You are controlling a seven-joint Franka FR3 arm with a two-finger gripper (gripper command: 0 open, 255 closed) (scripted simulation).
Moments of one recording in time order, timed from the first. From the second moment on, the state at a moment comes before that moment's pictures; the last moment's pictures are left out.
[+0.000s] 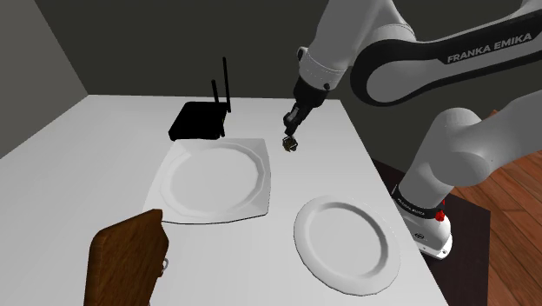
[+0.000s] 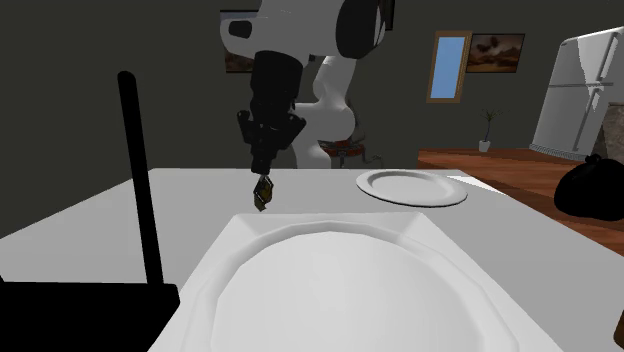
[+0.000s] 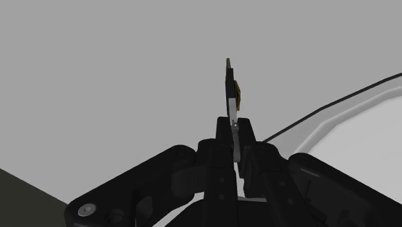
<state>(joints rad) 0.14 -0.74 0.40 -2.70 0.19 2.29 0.29</state>
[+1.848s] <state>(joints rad) 0.08 -0.58 0.48 -2.30 0.13 2.05 0.40</state>
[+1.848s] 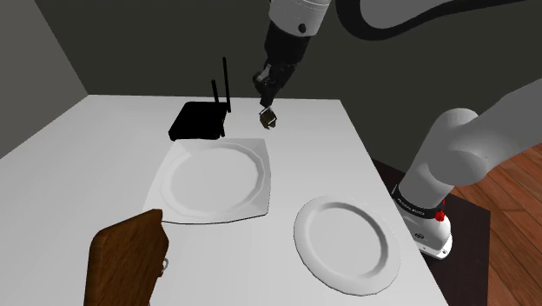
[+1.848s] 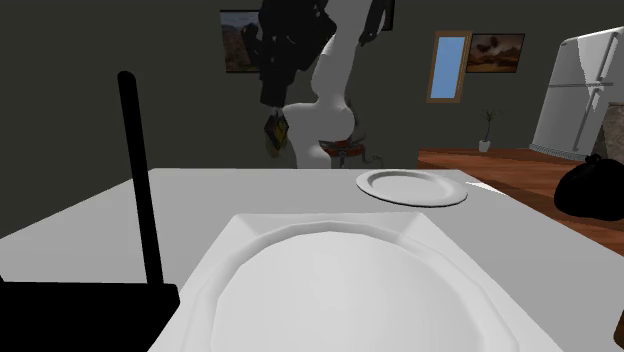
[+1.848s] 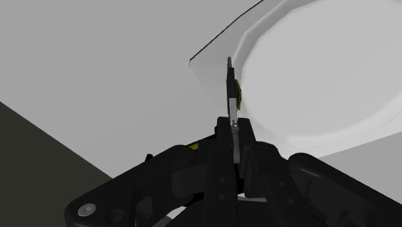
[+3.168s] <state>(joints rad) -0.01 -0.11 0.78 -1.94 -0.15 2.10 0.76</state>
